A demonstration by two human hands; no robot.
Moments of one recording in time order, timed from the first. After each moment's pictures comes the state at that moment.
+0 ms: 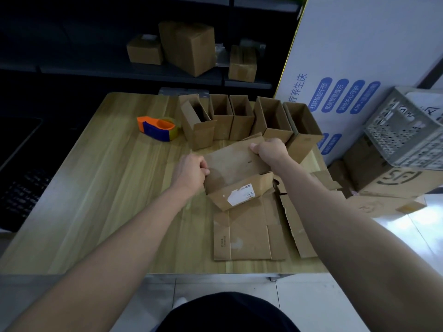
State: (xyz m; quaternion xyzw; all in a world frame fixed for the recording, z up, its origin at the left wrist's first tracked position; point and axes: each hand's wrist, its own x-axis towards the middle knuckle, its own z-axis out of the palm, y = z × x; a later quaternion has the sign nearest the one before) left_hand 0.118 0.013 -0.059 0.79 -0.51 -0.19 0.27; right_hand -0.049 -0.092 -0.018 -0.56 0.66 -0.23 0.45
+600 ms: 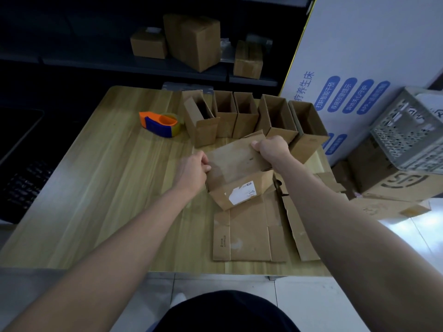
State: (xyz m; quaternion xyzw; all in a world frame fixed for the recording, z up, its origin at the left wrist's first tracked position) left_hand 0.117 0.009 -0.064 0.78 -0.50 -0.20 0.32; right_hand -0.042 -0.101 -0.021 -0.58 0.66 -0.22 0.43
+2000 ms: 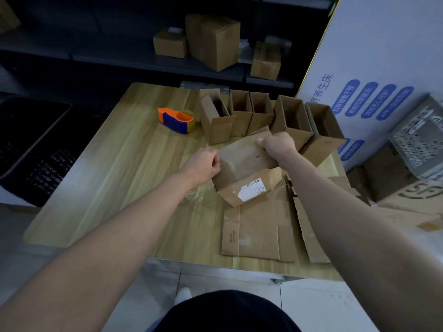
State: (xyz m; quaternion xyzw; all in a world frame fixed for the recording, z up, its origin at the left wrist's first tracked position) left_hand 0.141 0.015 -0.064 0.74 -0.61 -0.18 0.22; right_hand -0.026 -0.096 -0.020 -0.63 0.63 -0.19 0.41
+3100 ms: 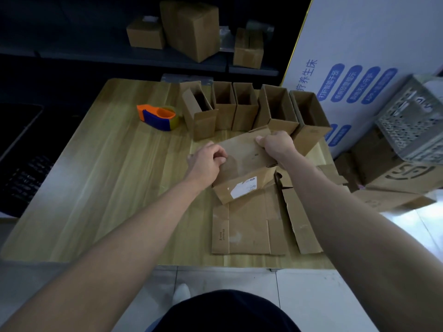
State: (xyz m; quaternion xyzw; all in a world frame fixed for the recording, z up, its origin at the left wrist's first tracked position) left_hand 0.092 -0.007 -0.065 0.74 -0.54 -0.21 0.34; right_hand -0.059 -0.113 -0.031 -0.59 0.66 -0.19 0.43
